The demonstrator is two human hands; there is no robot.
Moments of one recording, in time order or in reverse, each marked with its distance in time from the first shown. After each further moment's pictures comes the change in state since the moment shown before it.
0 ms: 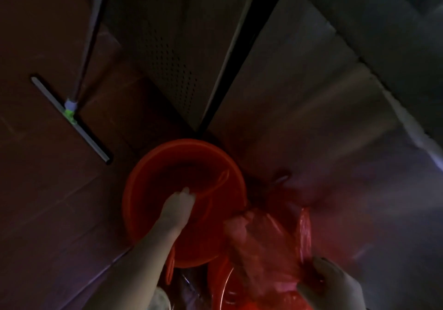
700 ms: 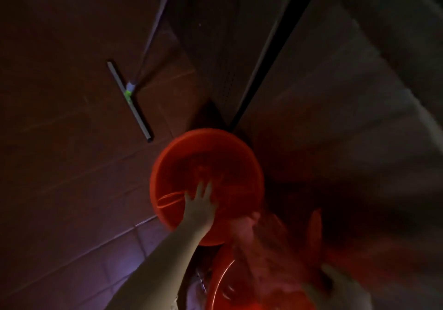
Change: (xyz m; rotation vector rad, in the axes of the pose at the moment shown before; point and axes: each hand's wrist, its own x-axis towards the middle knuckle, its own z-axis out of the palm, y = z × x) left_hand -0.041 0.051 0.022 0.024 -0.202 -0.223; right_hand 0.009 0.040 -0.010 0.030 -0.206 0.014
